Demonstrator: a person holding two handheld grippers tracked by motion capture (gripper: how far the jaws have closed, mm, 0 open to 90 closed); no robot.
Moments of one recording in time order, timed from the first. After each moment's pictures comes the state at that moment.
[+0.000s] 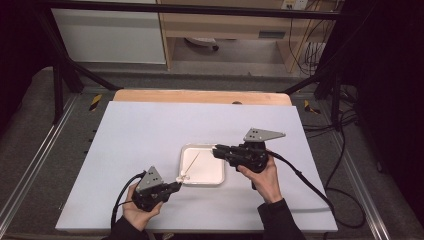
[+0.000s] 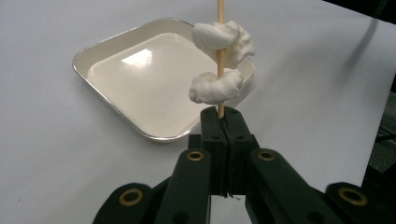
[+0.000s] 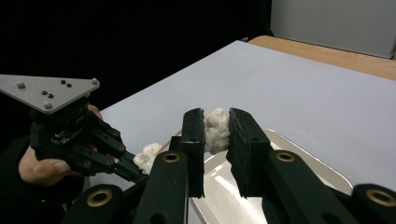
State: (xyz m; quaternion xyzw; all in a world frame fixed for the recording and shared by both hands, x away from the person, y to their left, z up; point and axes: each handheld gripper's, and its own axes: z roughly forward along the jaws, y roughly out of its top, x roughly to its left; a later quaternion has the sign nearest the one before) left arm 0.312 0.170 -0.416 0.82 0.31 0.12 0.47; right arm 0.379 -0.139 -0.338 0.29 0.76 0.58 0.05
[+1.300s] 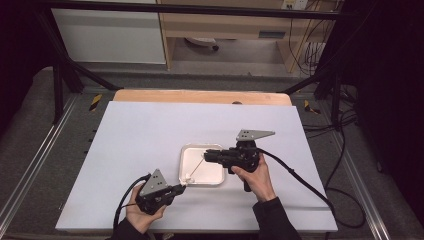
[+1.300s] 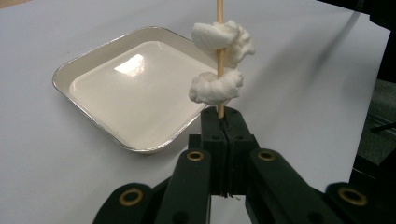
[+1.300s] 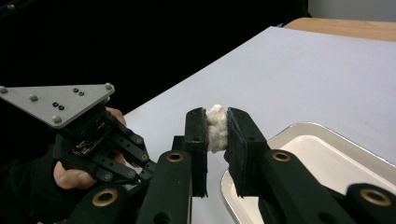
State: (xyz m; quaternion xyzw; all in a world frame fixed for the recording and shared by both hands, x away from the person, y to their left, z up) left arm 0.307 0.161 -0.415 0.83 0.28 0.13 0.47; right arm 0.388 -0.124 -0.352 0.29 0.76 0.59 -0.04
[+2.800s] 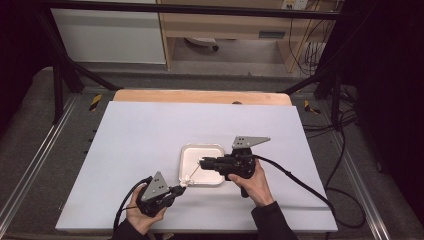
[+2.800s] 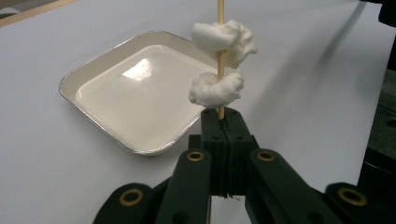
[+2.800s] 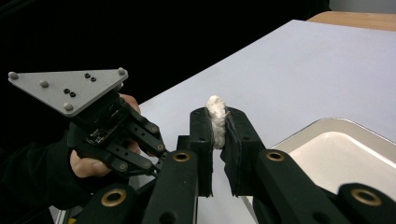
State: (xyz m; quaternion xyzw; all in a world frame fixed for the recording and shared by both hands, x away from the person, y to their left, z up) left arm 0.302 0.159 -0.416 0.83 0.26 0.16 0.47; right arm 0.377 -0.115 -0.362 0.26 0.76 0.59 -0.05
